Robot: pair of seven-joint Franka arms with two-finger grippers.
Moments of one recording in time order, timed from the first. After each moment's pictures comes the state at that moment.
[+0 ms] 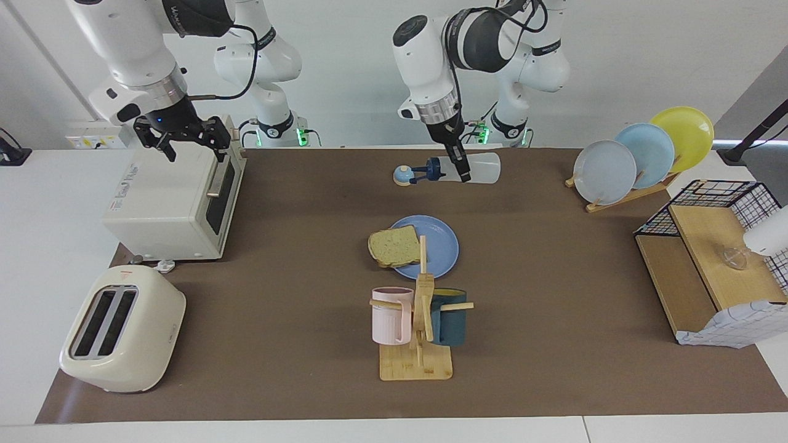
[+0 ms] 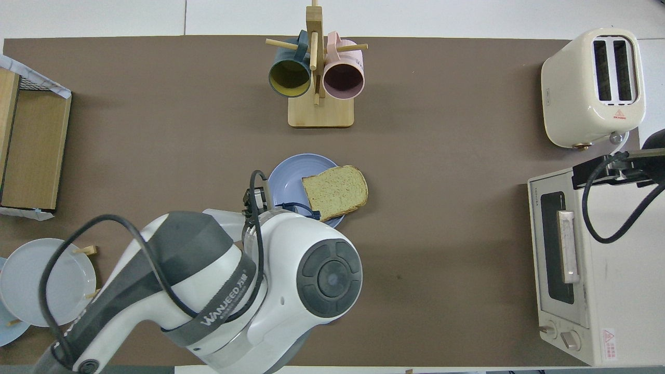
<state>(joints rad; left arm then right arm) -0.73 0.02 -0.11 -1.87 0.46 1.69 0.56 0.01 -0.06 0.00 -1.65 -0.05 1.50 0.02</state>
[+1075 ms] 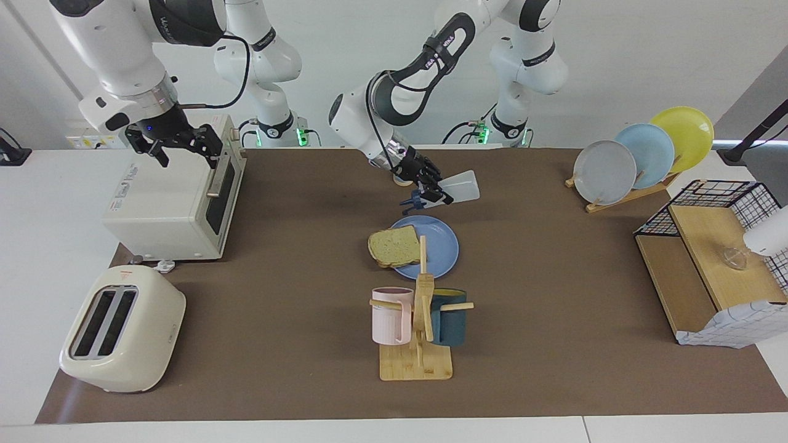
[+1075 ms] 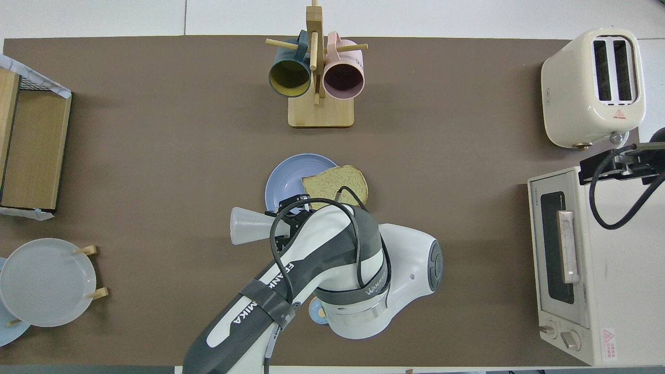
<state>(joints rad) -0.89 0.37 -0.11 -1.69 0.70 1.42 0.50 0.02 -0.04 -0.04 -1.65 -0.05 1.51 0.01</state>
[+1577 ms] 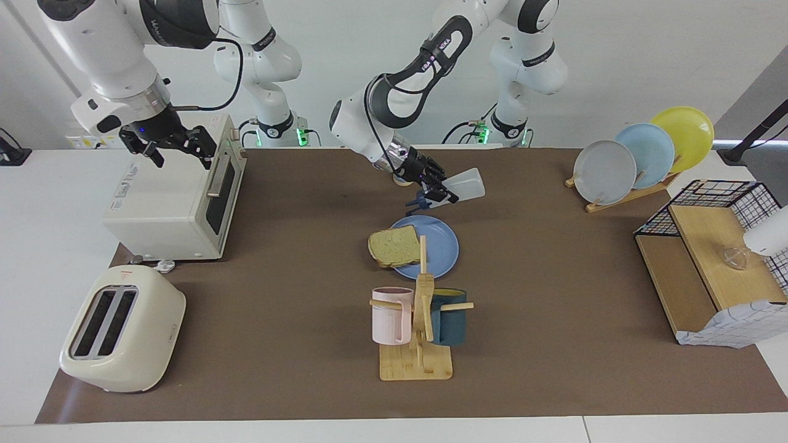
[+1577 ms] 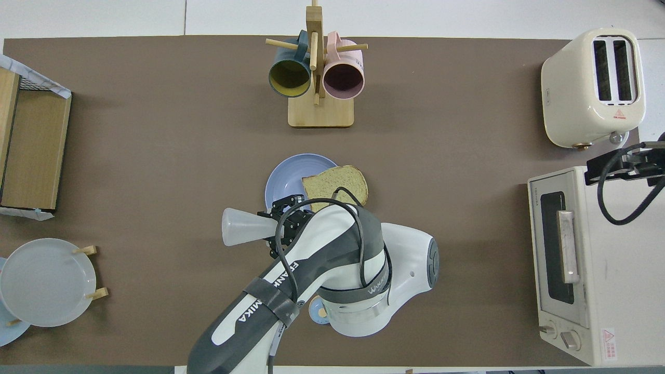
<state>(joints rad) -0.89 0.38 -0.11 -1.69 0.73 1.37 0.50 0.02 -0.04 -0.06 -1.65 -0.04 1.51 0.01</state>
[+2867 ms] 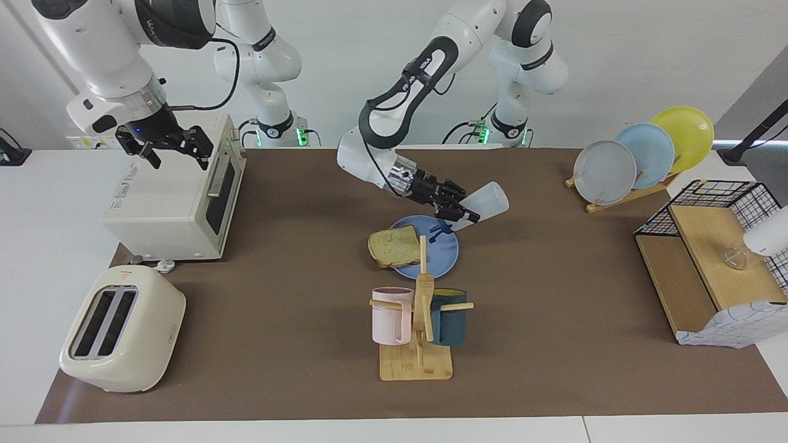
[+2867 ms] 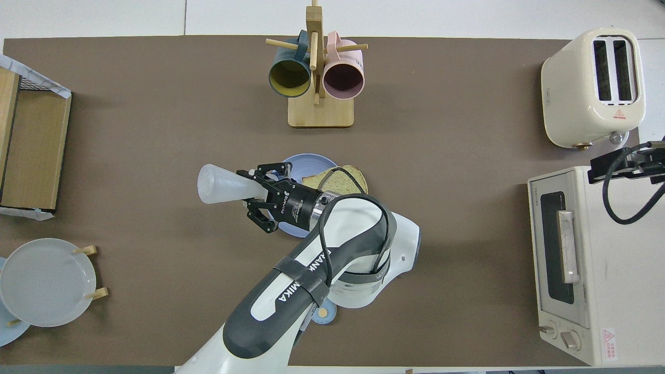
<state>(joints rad) -0.87 0.48 -0.09 -1.68 1.09 1.32 0.49 0.02 -0.04 -0.07 -1.65 -0.04 1.52 -0.01</state>
